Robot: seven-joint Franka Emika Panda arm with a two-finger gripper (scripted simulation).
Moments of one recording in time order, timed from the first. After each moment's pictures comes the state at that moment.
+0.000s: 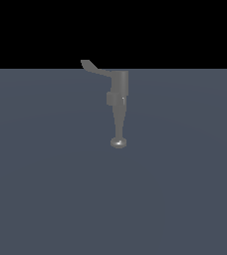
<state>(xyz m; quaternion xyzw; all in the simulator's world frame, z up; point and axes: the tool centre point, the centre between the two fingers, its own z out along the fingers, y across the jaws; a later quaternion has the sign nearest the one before) -0.222 -0.005 0.488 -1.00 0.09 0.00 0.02</state>
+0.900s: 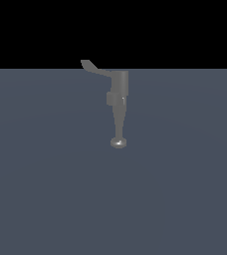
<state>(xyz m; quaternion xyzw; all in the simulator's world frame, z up) -0.126 0.008 0.466 -0.95 0.30 0.03 0.05</state>
